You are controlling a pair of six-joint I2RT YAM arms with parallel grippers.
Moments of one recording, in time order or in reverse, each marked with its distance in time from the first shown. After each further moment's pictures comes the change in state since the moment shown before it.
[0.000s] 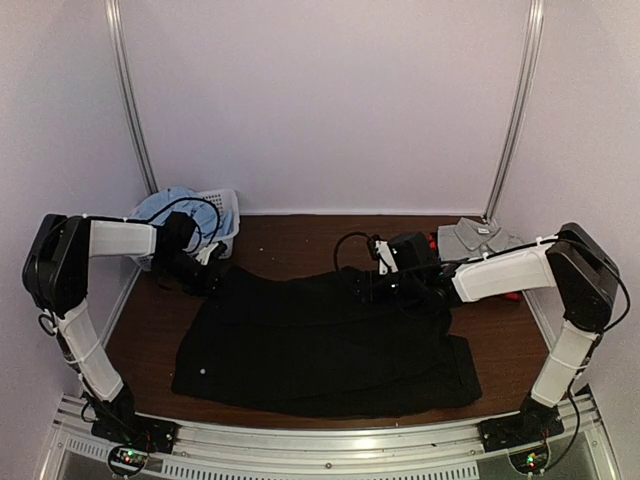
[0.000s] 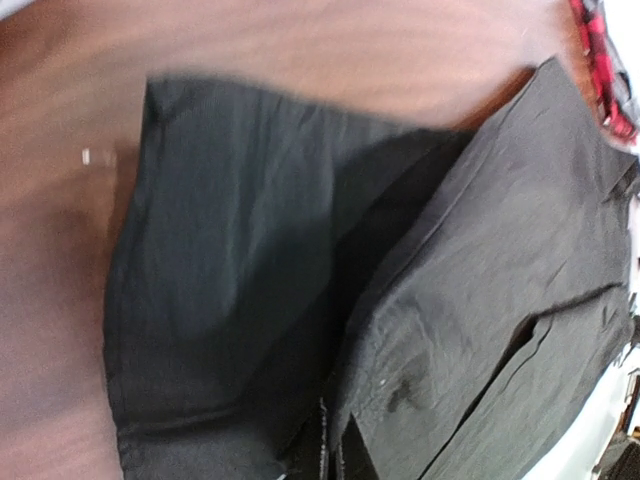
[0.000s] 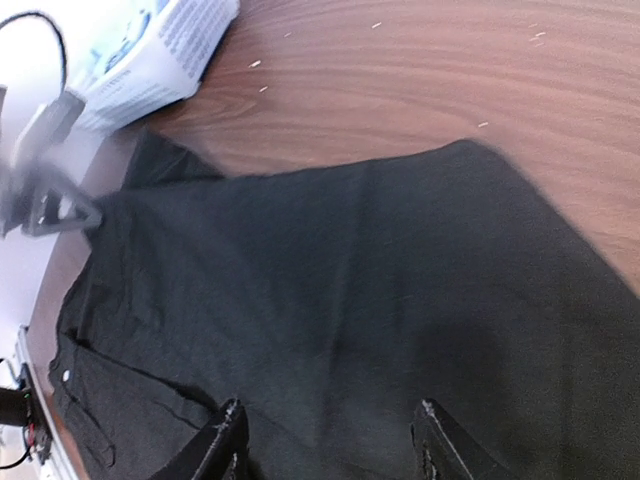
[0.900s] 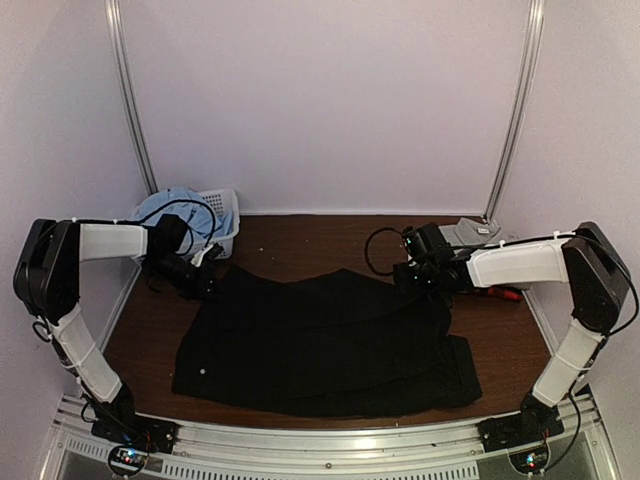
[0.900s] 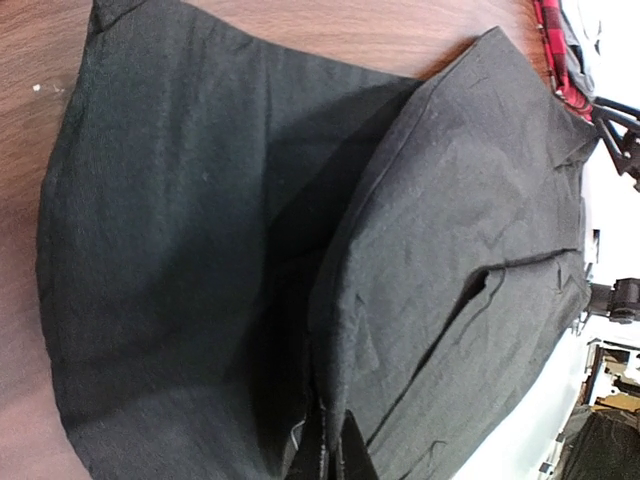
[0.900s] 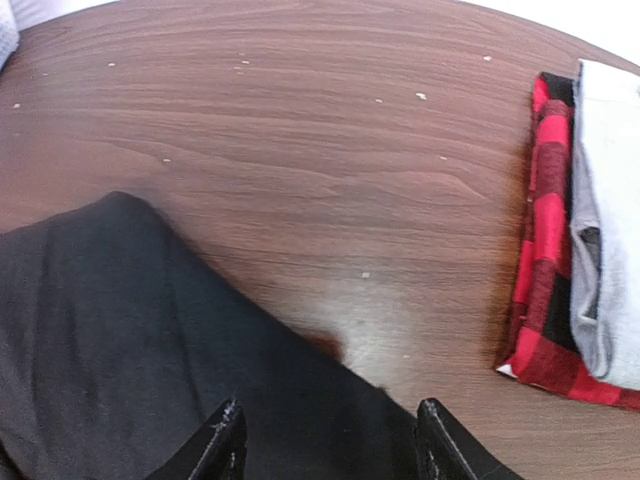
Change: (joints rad) left arm 0.032 -0.048 -0.036 -0.097 0.130 0.039; right arm -0.101 -0.069 0.036 -0.298 0.432 -0.179
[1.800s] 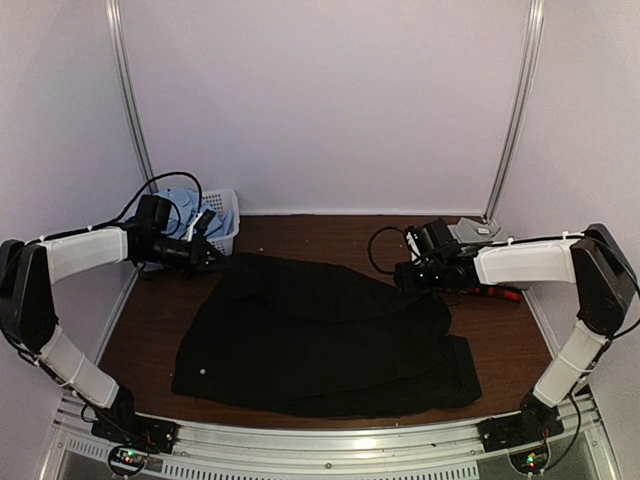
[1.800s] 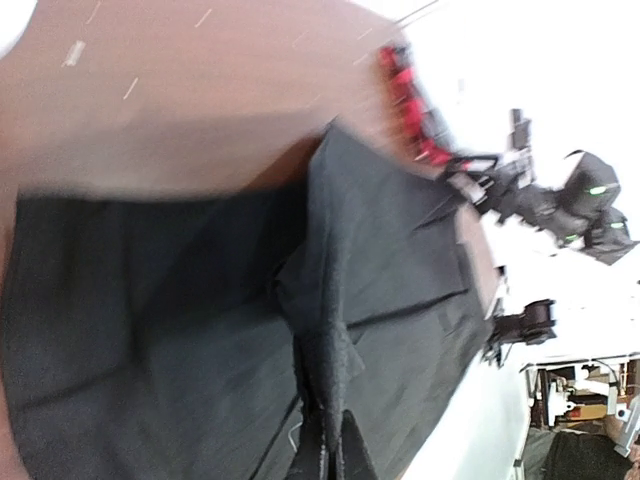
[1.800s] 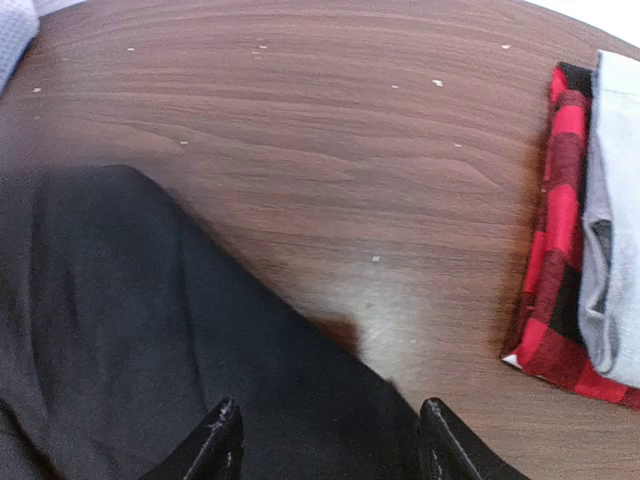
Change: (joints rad) left arm -0.002 -0.208 -0.076 0.225 0.201 -0.191; right arm -0.042 -0.024 0.001 -0.053 -0.067 -0.022
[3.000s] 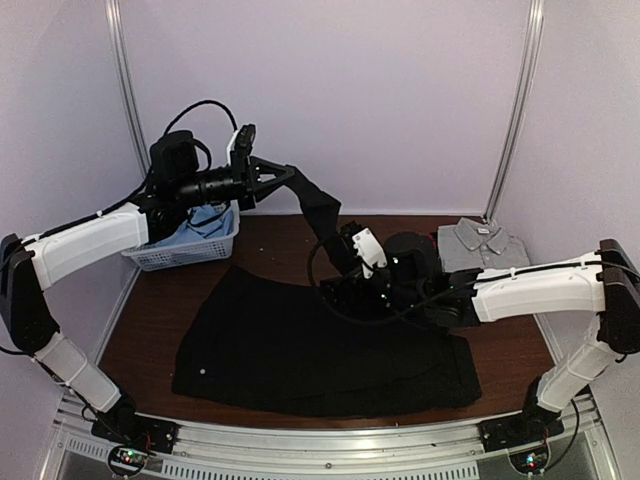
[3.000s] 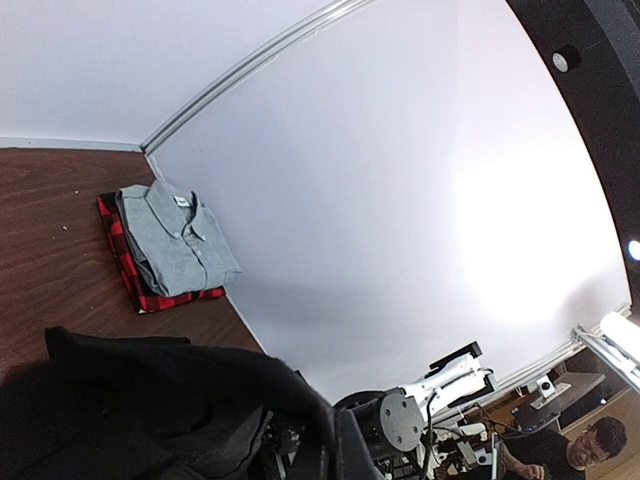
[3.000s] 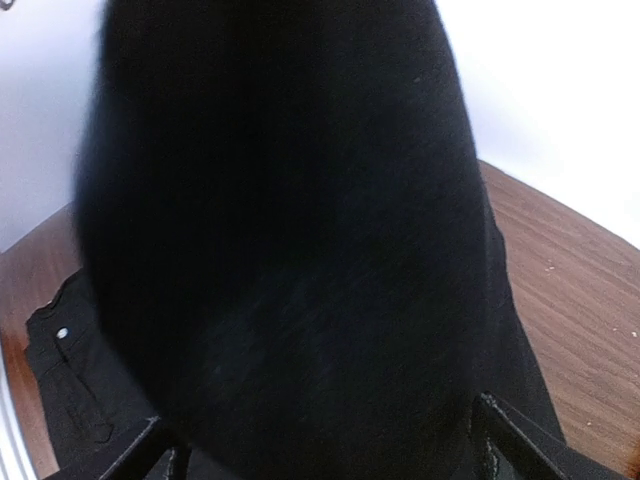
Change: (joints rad) left arm -0.369 -0.012 0.273 0.698 -0.087 -0.808; right arm 0.403 -0.139 -0.063 0.396 -0.032 -0.204
